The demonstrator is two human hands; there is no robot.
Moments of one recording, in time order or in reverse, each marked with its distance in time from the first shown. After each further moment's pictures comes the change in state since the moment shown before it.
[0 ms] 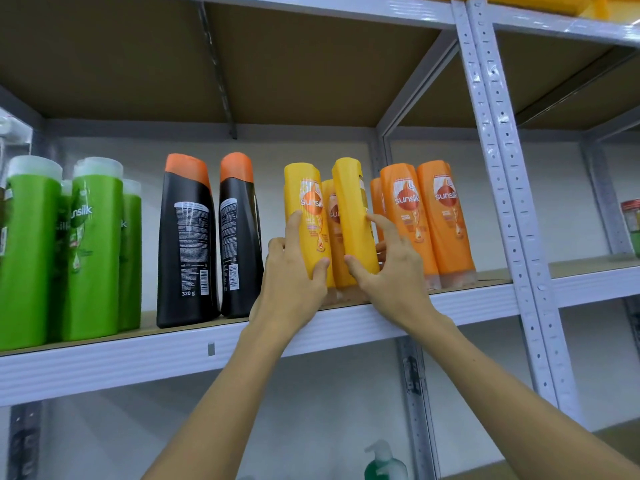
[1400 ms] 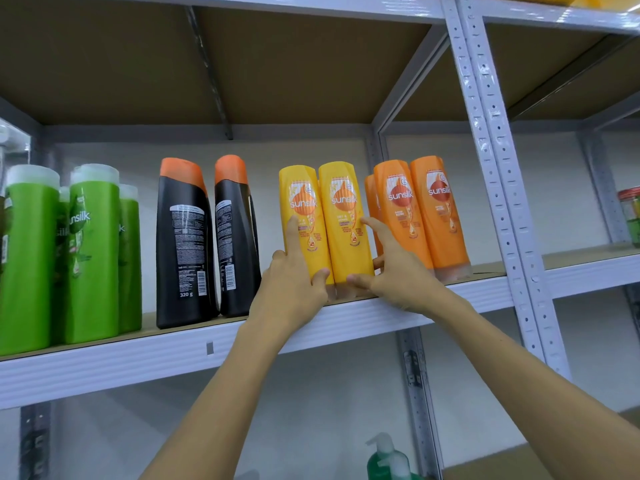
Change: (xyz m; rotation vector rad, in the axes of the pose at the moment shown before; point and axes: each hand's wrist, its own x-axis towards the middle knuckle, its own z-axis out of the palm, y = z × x) left_hand -0.005 0.007 -0.002 0.215 -0.172 -0.071; right_hand 0.009 -0.001 -0.031 0.002 -0.461 0.174
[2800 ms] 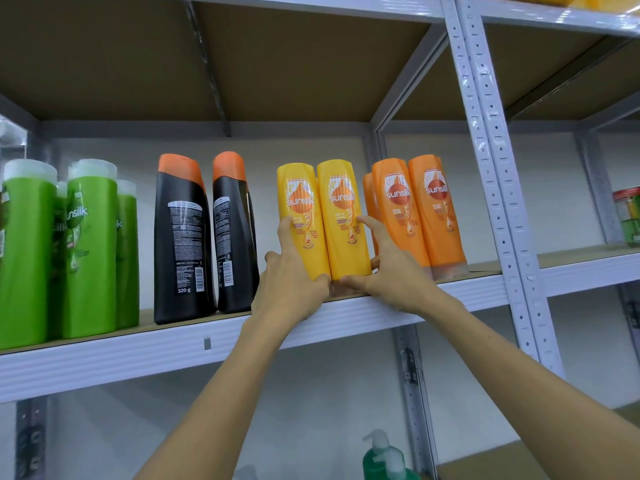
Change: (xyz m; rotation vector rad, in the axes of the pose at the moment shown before) left_hand 0.000 0.005 0.000 -0.127 -0.029 -0.137; right_hand -0.002 0.000 0.003 -0.060 0.030 -0.020
